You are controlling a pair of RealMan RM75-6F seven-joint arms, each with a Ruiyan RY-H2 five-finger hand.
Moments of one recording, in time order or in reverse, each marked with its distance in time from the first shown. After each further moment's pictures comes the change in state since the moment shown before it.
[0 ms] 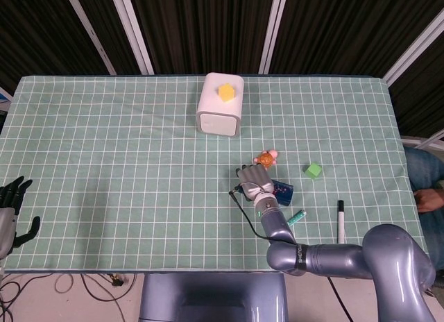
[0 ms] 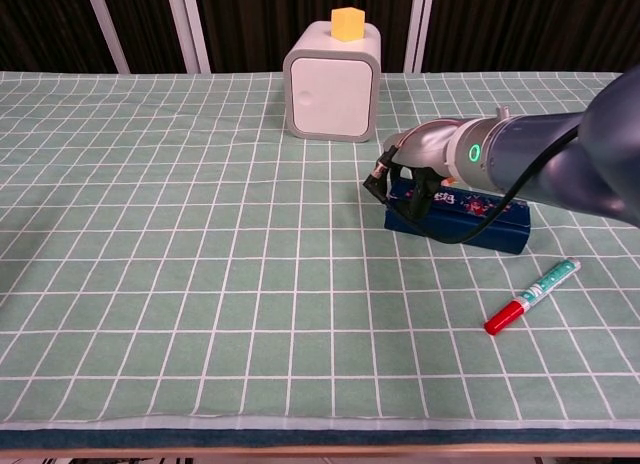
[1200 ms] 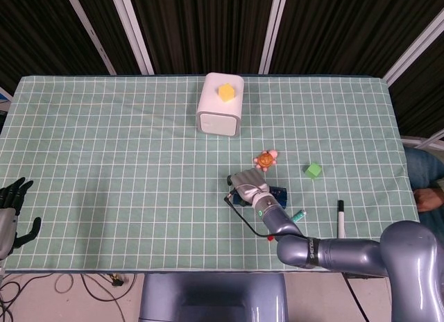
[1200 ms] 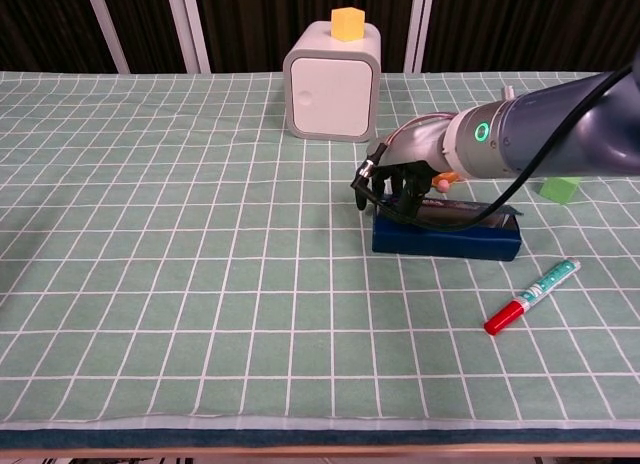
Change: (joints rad) left arm -0.002 0.008 0.001 -0.012 -0.009 -0.013 -0.014; right arm 0.018 0.124 -0.006 -0.053 -0.044 -0.258 0.138
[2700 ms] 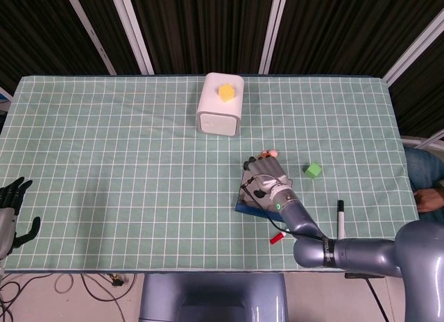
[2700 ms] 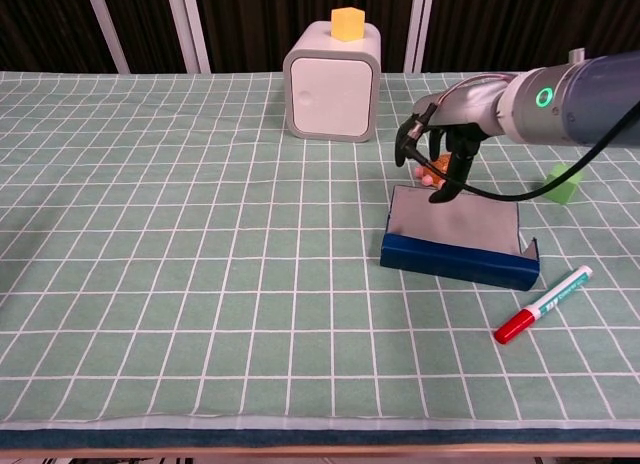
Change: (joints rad) left arm 0.001 0.002 -0.002 -0.002 -0.001 0.003 -0.005; right arm -0.016 0.107 -0.103 -0.063 -0.140 0.149 0.179
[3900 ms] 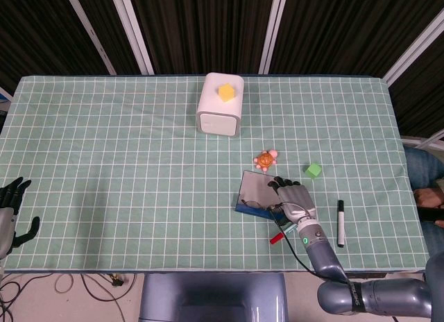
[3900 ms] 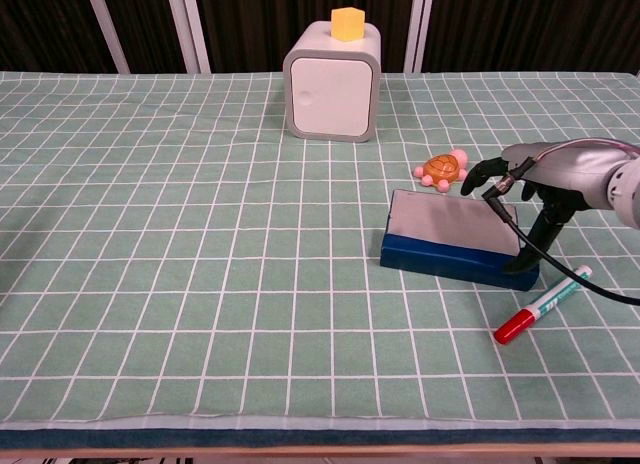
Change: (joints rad) left arm 0.000 -0.001 -0.004 -0.007 -0.020 -0.004 0.011; right arm -0.325 -0.023 -0.046 -0.193 -0.220 0.295 0.049
